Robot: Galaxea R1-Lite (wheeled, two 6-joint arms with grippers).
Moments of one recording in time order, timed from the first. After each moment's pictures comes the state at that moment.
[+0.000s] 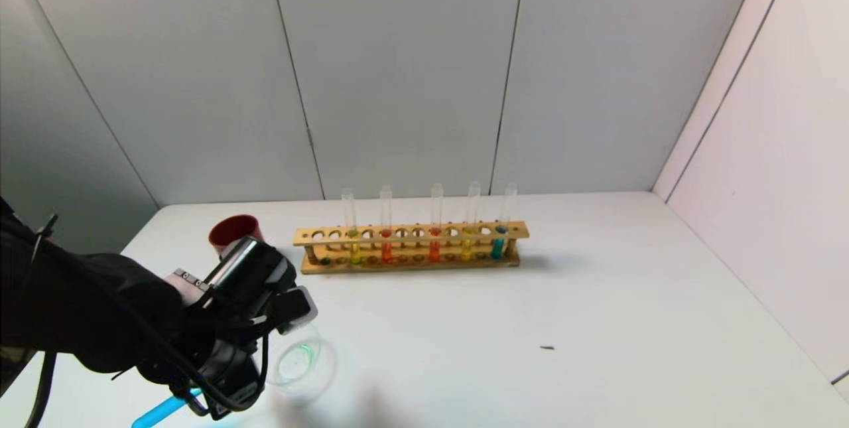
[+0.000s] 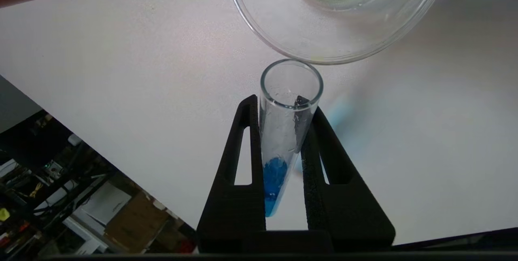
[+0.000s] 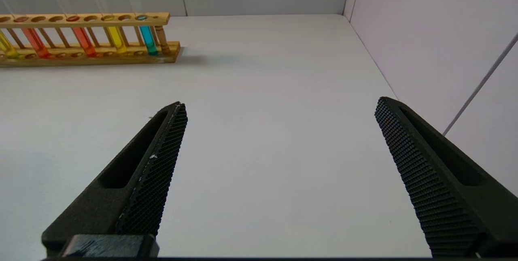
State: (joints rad) left arm -0.48 1.74 -0.75 0.22 0.38 0.48; right arm 0.00 0.00 0.00 0.00 -0.01 0.01
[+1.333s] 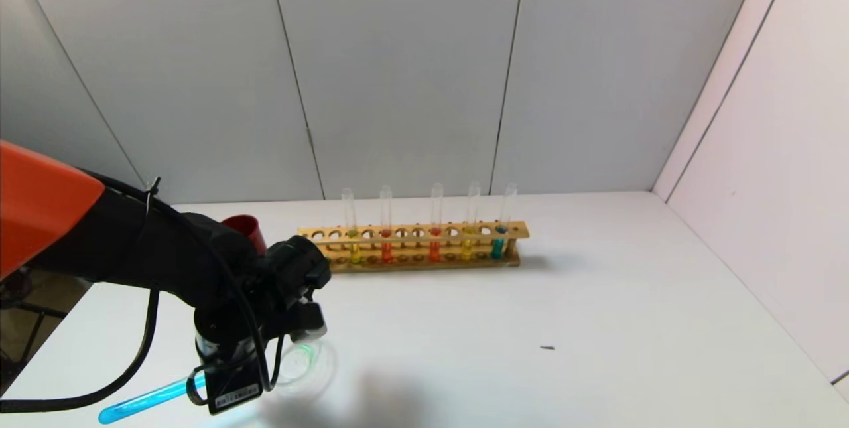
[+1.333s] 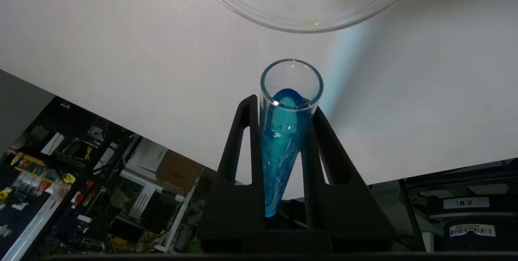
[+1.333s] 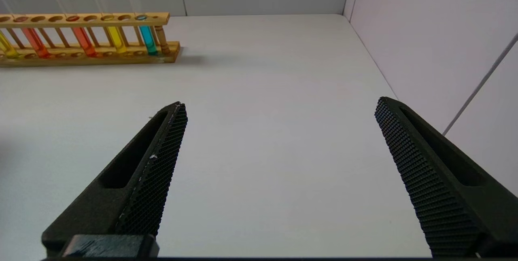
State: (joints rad) left arm -0.50 1.91 -1.00 0.60 0.46 0.53; right arm 0.00 0.00 0.00 0.00 -0.01 0.01
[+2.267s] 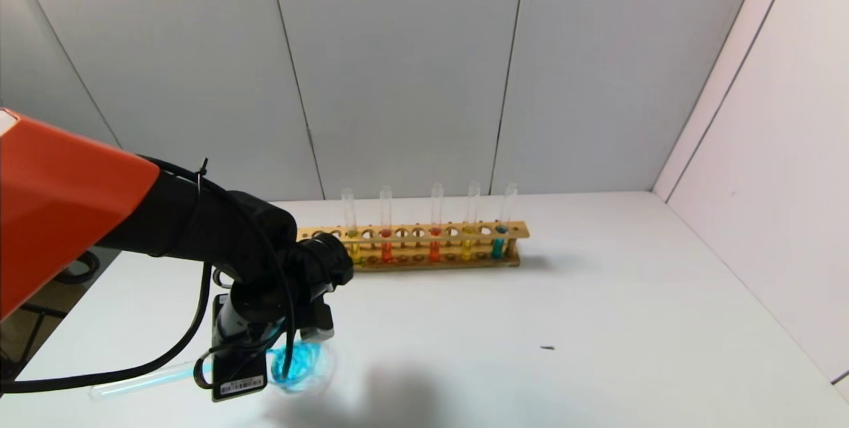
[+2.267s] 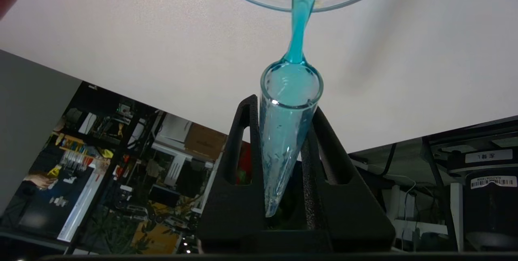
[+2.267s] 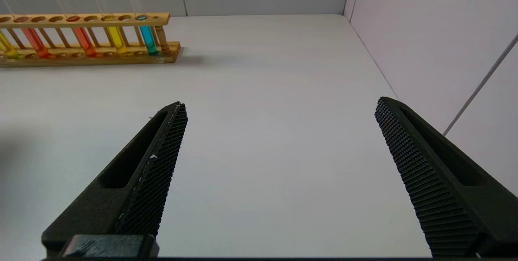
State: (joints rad) left arm -0.54 2.00 -1.19 0.85 0.53 0.53; right arm 0.00 0.00 0.00 0.00 -0.01 0.01
